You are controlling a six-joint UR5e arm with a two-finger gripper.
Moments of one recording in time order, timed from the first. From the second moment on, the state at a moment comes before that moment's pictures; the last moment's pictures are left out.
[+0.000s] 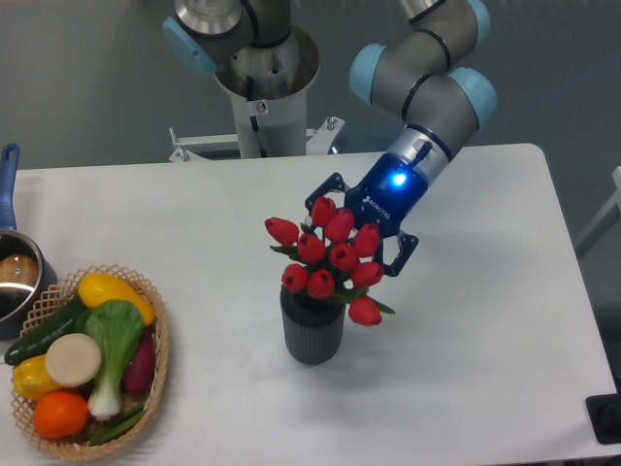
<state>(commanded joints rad) 2.80 -1.82 -1.96 -0.81 0.36 1.16</state>
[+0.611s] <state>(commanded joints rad) 2.77 -1.85 -1.95 -0.81 0.46 1.15</state>
